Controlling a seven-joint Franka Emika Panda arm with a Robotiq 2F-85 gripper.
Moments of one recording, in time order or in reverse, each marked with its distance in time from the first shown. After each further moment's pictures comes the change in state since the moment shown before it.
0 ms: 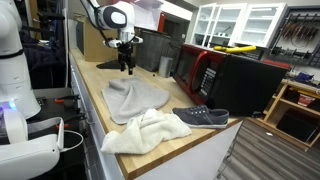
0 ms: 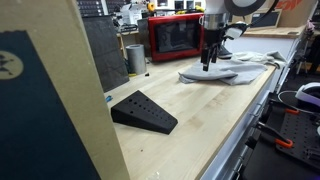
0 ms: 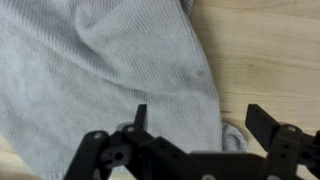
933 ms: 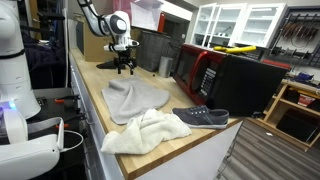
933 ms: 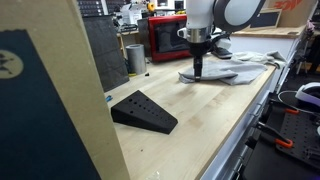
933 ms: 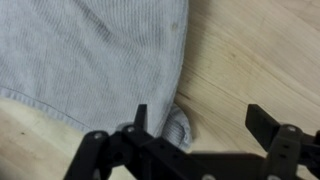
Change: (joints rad) arm 0.088 0.165 0.065 0.115 -0.212 -0.002 -0.126
